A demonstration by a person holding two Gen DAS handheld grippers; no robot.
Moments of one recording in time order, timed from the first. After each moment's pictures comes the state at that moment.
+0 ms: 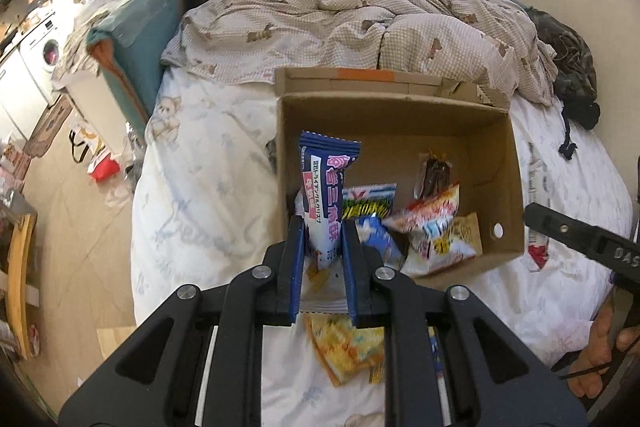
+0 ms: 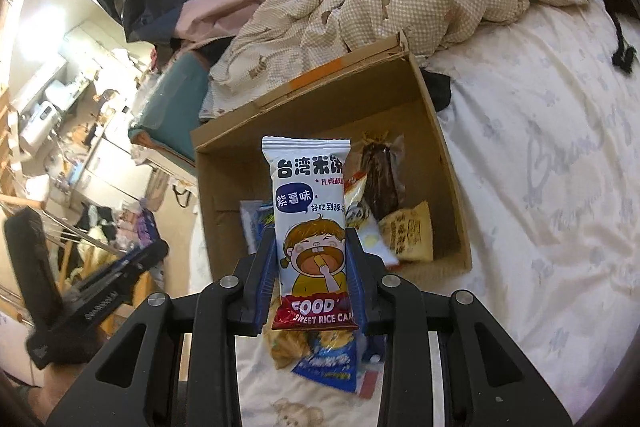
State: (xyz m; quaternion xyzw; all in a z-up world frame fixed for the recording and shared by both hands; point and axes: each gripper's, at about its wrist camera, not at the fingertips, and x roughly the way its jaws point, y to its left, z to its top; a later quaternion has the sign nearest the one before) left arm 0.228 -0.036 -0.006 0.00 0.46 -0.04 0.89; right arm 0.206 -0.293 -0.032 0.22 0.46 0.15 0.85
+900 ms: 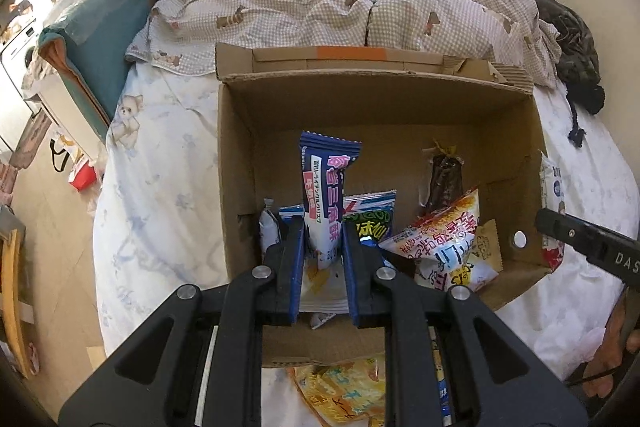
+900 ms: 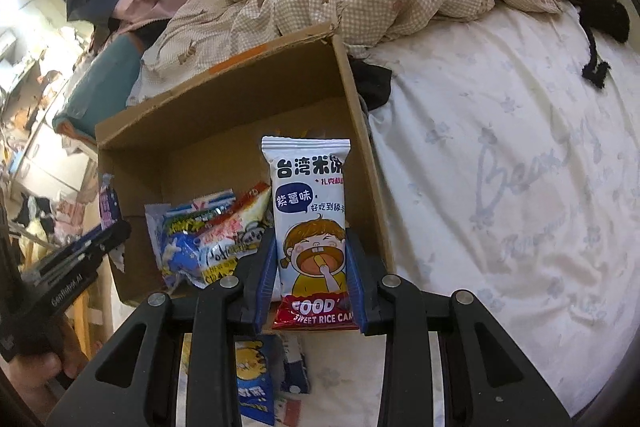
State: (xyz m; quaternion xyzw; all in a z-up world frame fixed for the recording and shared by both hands) left arm 0.271 -0.054 -0.057 0.01 0.47 -0.06 0.88; right arm 0.230 -0.310 -0.069 0.18 0.50 0.07 0.85
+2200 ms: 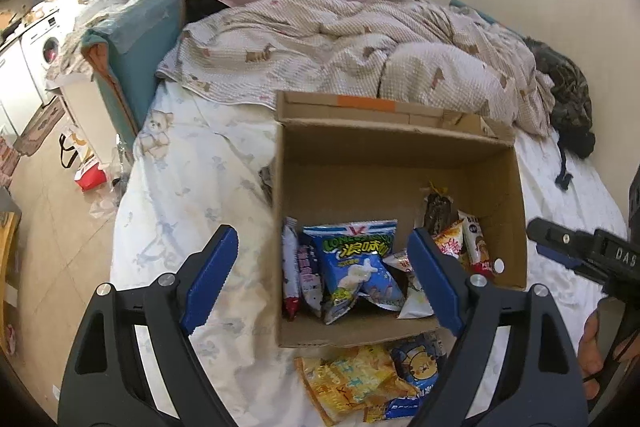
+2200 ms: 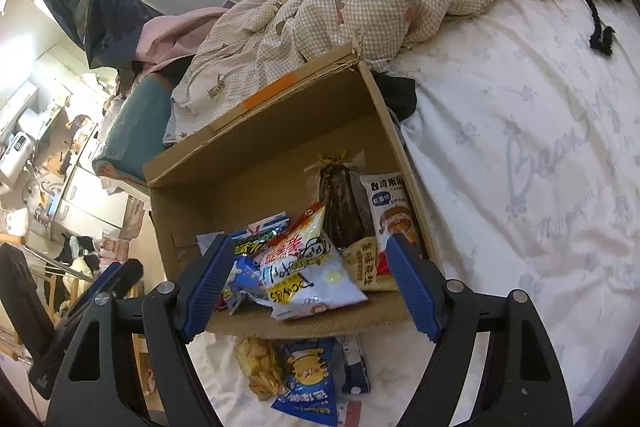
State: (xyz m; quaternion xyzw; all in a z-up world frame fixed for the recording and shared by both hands) left arm 0.236 -0.017 -0.013 -0.04 0.41 -0.04 0.91; right arm 0.216 -0.311 -0.049 0.27 0.45 0.10 0.85
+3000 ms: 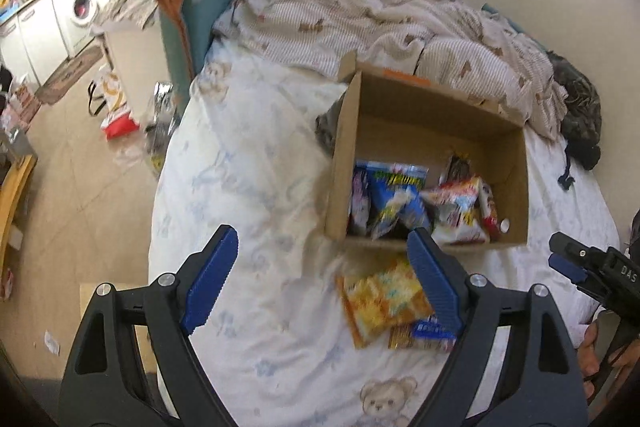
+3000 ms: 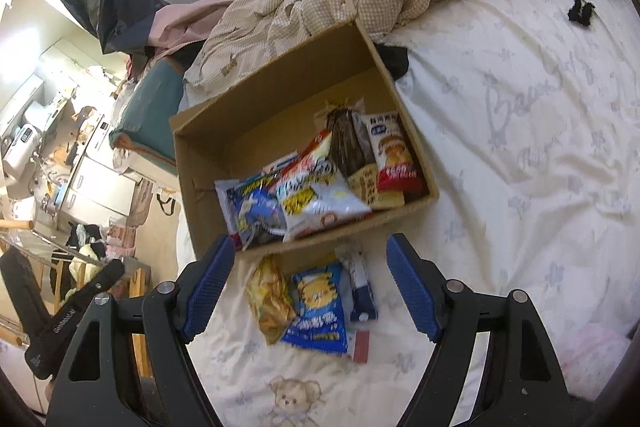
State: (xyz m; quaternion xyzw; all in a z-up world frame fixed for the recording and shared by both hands) left arm 0.153 0.042 -0.012 -0.08 0.45 0.00 0.89; right arm 0.142 -0.296 -0.047 0.27 0.47 0.11 0.83
